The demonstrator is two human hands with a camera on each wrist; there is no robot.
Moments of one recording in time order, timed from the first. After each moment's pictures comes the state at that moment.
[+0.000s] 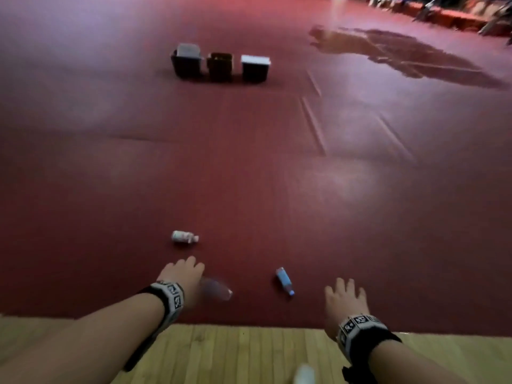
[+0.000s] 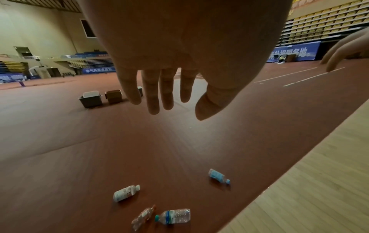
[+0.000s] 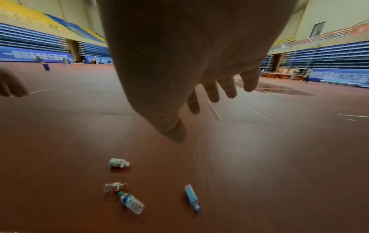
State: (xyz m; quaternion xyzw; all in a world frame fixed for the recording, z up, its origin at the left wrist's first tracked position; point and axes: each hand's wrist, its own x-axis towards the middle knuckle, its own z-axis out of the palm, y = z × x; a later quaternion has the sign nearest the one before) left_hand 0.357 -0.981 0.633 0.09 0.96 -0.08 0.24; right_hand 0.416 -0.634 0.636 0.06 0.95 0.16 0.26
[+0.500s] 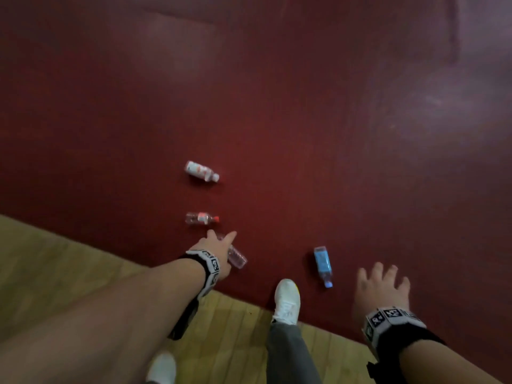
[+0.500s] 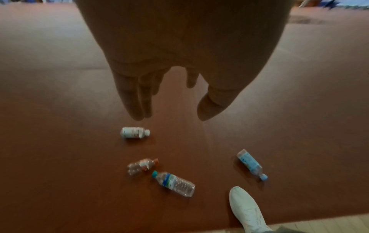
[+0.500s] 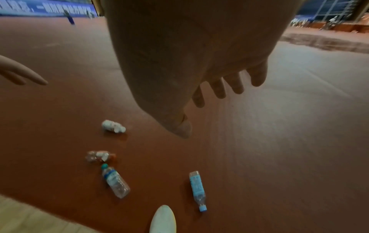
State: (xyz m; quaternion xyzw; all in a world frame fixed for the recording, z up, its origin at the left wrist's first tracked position) left_hand 0.099 -0.907 0.305 -0.09 0.90 0.03 0.43; right_hand 0.100 -0.580 0.330 -0.04 0.90 0.24 0.36
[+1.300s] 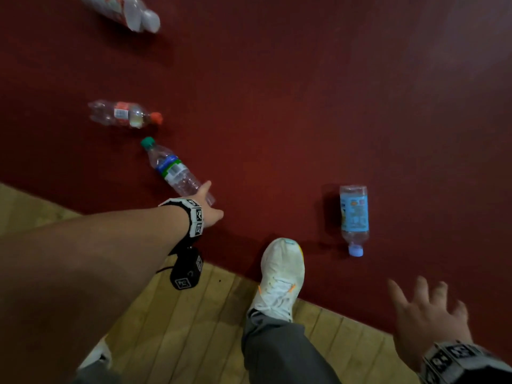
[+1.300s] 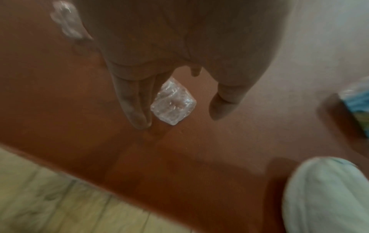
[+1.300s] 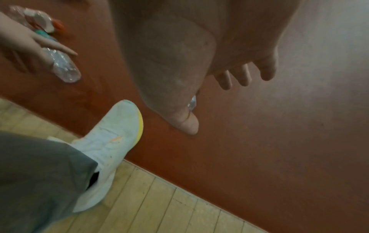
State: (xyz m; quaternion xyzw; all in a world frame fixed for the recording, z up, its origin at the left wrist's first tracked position) left_hand 0.095 -0.879 -0.143 -0.31 0.79 0.17 0.50; right_hand 0.118 -0.489 -0.015 -0.12 0.75 0.35 0.54
